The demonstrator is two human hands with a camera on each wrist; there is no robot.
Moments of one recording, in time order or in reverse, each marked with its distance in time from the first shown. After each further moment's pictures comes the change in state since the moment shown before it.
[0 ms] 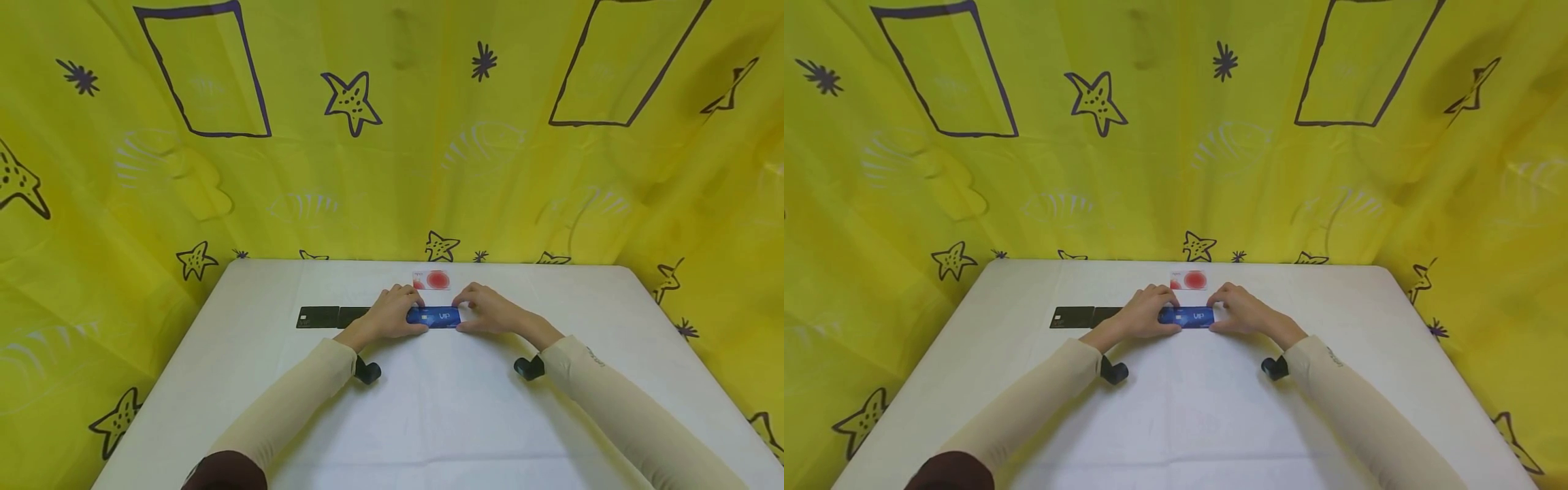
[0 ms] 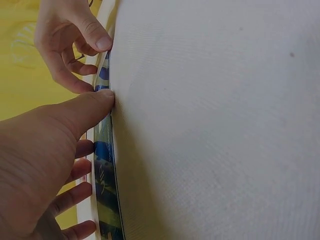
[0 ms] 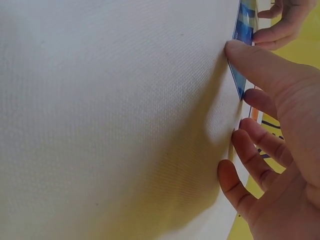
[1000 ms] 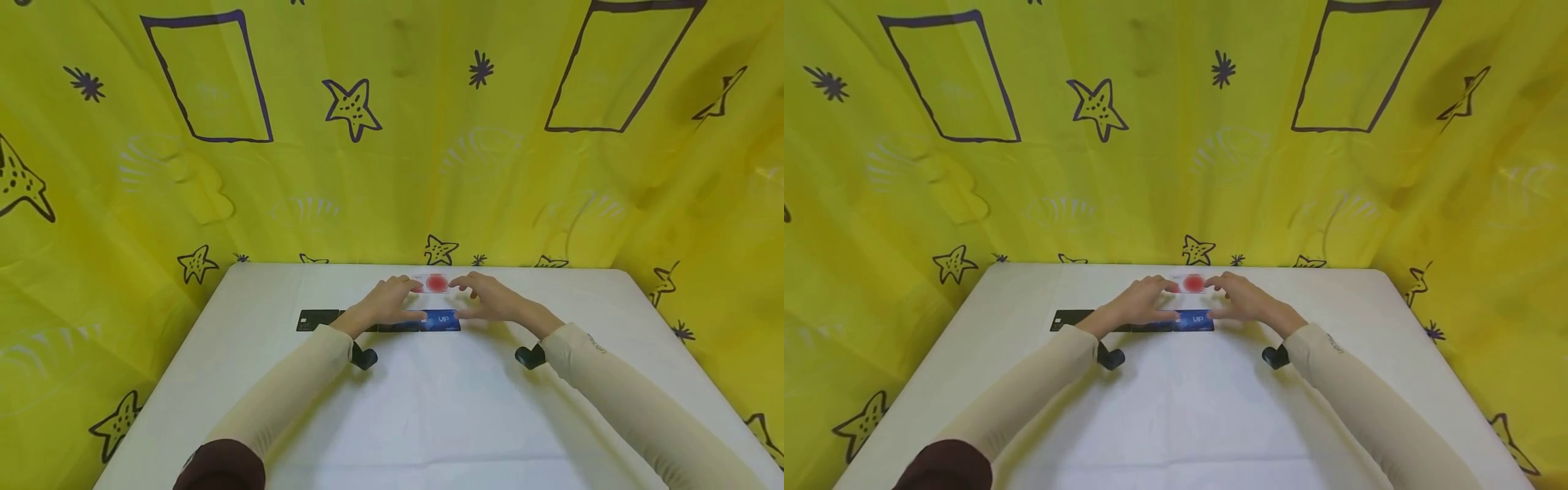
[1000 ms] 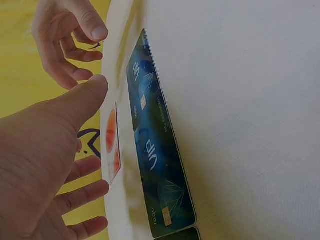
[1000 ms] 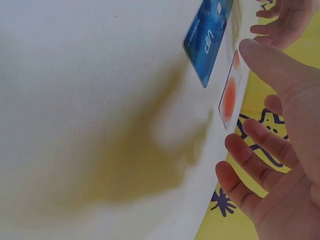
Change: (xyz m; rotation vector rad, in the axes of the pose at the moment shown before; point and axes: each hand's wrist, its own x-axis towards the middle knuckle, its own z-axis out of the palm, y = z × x) left_hand 0.012 -0.008 -0.027 0.027 -0.010 0.031; right_hand 0.006 -0.009 -0.027 -0.049 0.039 -0.073
